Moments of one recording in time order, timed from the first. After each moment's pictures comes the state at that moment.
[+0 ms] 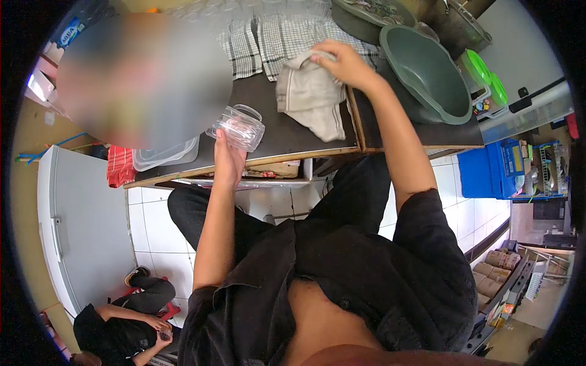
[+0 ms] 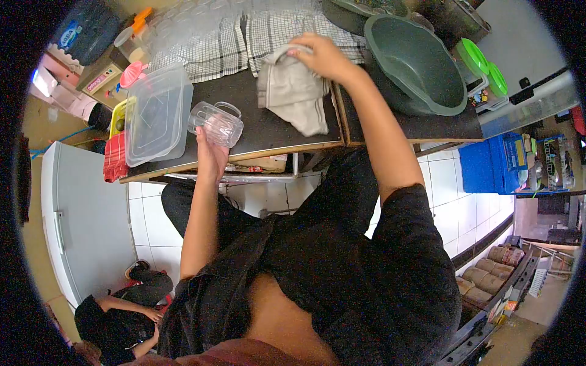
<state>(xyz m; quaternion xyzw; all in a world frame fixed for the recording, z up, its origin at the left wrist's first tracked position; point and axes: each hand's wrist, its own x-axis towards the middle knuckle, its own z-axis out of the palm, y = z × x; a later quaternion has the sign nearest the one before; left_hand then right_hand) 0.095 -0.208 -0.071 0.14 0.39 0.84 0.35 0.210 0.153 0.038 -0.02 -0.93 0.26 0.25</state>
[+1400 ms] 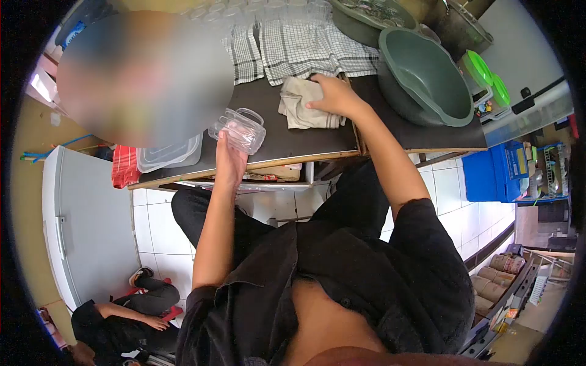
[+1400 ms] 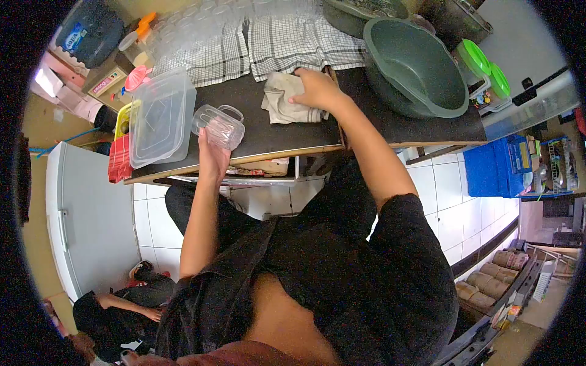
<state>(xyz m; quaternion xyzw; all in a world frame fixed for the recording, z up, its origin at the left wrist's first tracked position) 0.090 -0.204 -0.077 0.11 0.37 0.85 0.36 0.229 0.118 -0.028 -0.12 -0.96 0.12 0.22</state>
